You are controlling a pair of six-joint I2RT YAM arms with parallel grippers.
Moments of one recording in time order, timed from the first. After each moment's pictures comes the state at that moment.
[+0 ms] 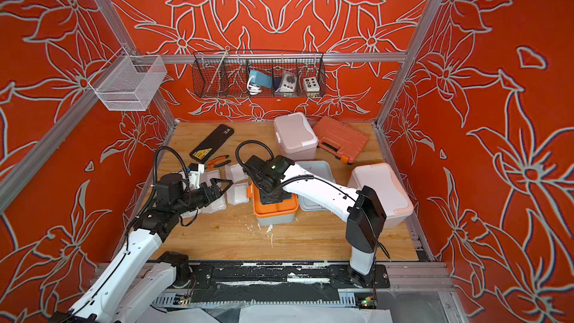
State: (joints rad) left arm -0.10 0.76 0.54 -0.29 0.59 -0.75; right arm 1.01 1.78 1.63 -1.24 0.14 0.79
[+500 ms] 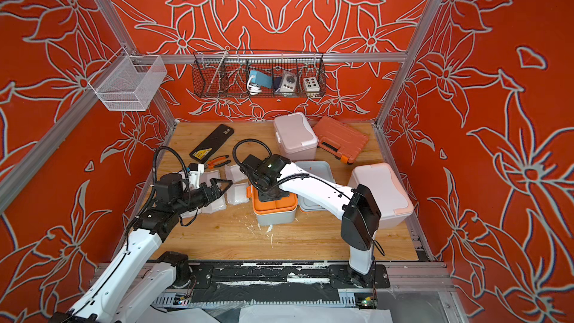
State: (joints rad) left arm -0.09 0.76 0.54 -0.29 0.60 -0.74; right arm 1.01 1.82 1.68 -1.25 0.20 0.80
